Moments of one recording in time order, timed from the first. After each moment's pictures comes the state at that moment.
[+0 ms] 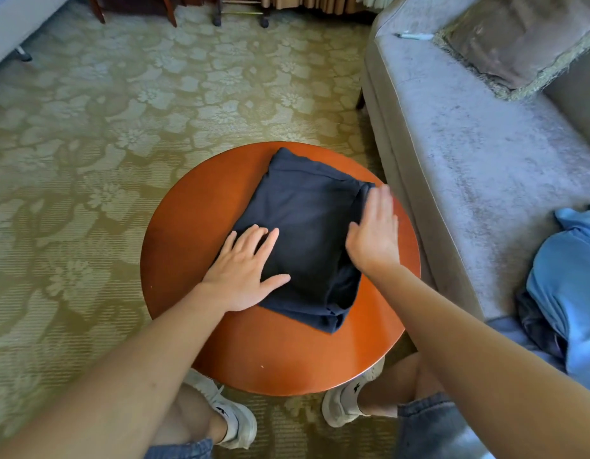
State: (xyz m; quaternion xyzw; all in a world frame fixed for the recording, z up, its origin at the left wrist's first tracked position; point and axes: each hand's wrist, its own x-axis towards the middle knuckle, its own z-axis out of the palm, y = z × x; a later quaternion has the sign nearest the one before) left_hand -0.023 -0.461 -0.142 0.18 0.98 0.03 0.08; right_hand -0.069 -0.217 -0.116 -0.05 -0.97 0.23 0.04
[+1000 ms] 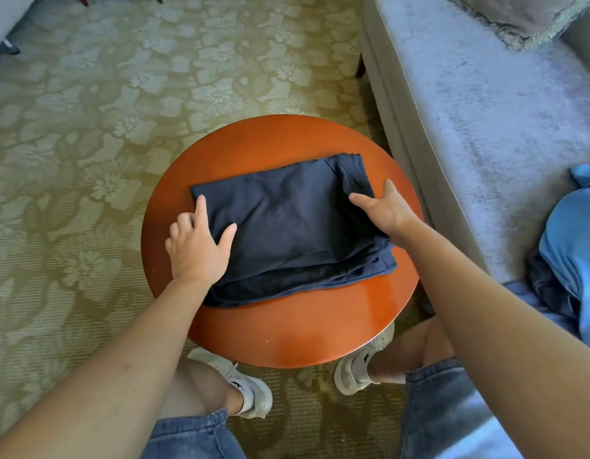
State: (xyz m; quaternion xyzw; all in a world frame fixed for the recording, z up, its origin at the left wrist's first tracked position) left_hand -0.014 -0.489 -0.136 -0.15 0.97 0.16 -0.04; right_hand -0.068 -0.192 -0.092 -0.20 -0.83 0.49 -0.16
